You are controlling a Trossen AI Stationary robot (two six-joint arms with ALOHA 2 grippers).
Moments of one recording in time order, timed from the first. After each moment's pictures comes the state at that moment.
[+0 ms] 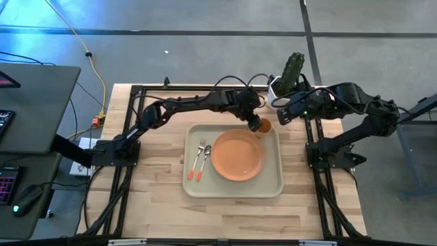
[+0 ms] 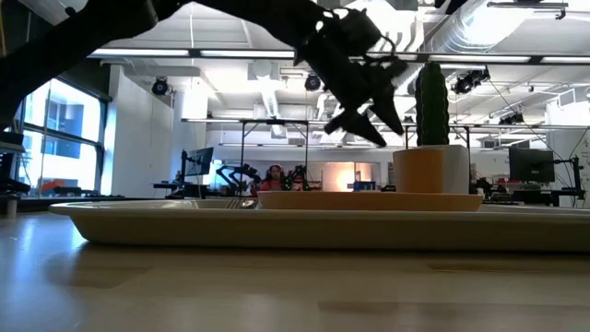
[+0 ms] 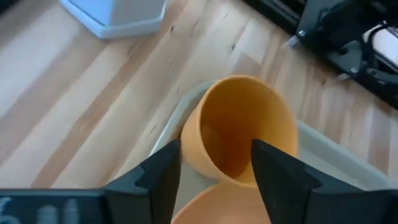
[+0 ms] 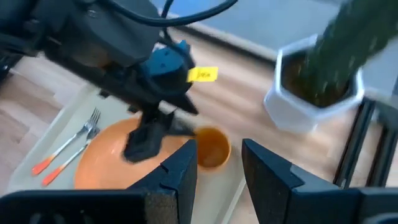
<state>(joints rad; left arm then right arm) 0.25 2.36 2.17 -0.64 0.10 -0.34 0.02 1.26 1.72 -1.56 0.51 1.01</state>
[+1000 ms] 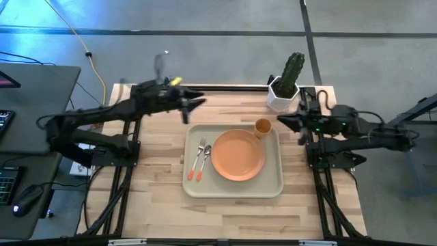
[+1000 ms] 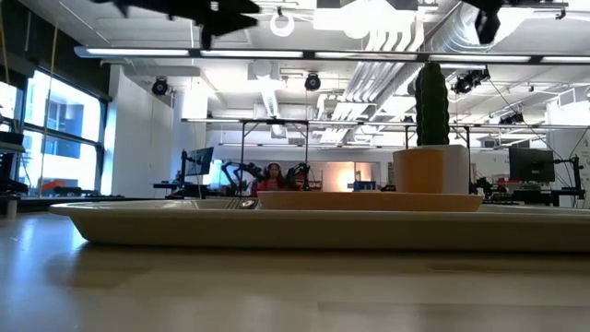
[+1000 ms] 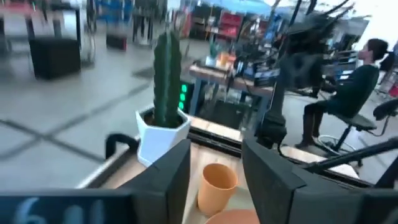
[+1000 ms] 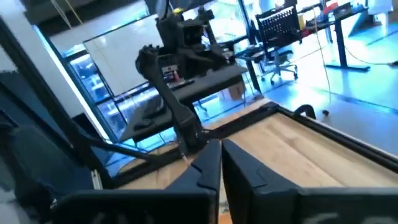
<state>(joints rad) 0.34 1.12 0.86 0.19 0.08 -0.18 -0.04 0.51 0.63 -0.12 0.14 0.38</state>
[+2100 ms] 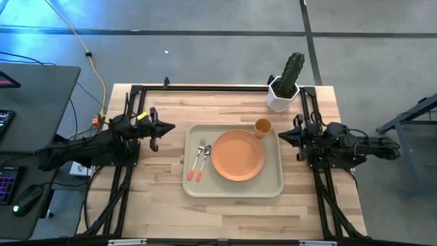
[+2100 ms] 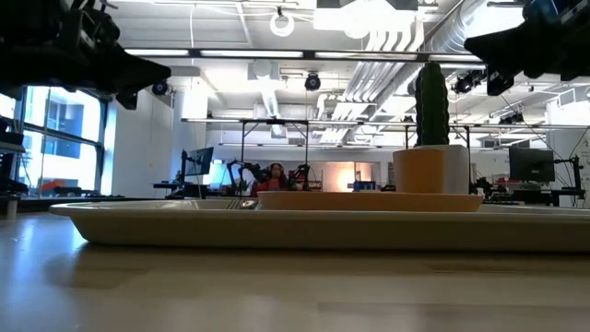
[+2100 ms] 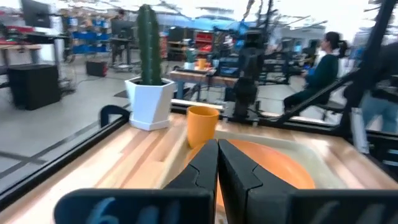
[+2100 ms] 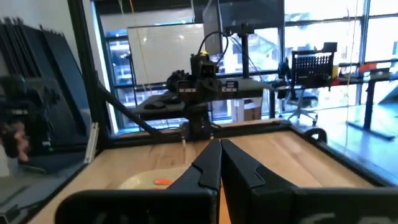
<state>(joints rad) 0.35 0.27 0.07 0.25 0.18 -0.09 -0.04 0.05 0.10 0.08 0.00 0.06</state>
